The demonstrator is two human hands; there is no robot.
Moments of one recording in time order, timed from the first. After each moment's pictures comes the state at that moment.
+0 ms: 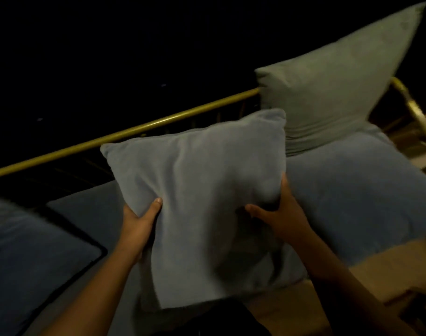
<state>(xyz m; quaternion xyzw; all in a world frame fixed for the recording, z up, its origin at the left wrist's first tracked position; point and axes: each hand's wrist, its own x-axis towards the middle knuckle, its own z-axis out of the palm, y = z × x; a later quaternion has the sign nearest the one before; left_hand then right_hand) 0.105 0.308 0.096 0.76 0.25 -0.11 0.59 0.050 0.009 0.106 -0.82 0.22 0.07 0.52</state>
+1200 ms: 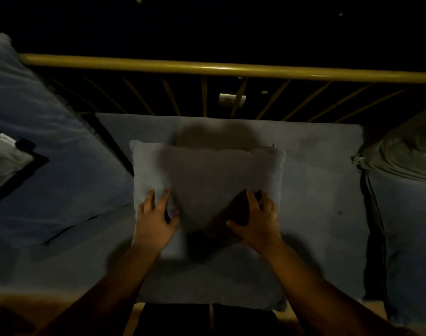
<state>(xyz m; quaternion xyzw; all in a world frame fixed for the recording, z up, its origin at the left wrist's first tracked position) 0.056 0.483 -0.039 0.91 0.21 -0.24 0.26 0.097 0.229 -0.029 -0.90 0.06 0.39 0.19</state>
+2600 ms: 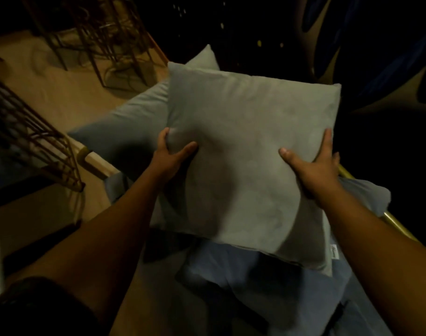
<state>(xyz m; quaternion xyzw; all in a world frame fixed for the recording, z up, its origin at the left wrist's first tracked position) -0.028 1.051 0.064 0.59 0.56 0.25 0.52 0.225 0.879 0.100 -0.86 -0.22 0.23 0.39</state>
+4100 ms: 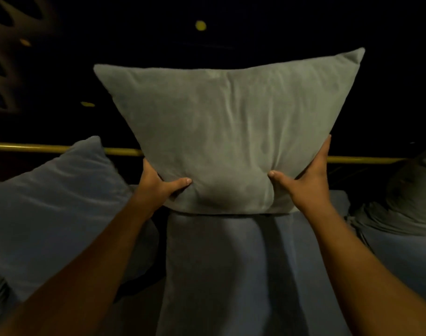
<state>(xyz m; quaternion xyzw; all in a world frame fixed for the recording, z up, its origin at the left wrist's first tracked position) 0.236 0.583 0.110 0.78 0.17 0.03 0.60 0.259 0.274 0.149 -0.88 0.07 -0.08 0.46</state>
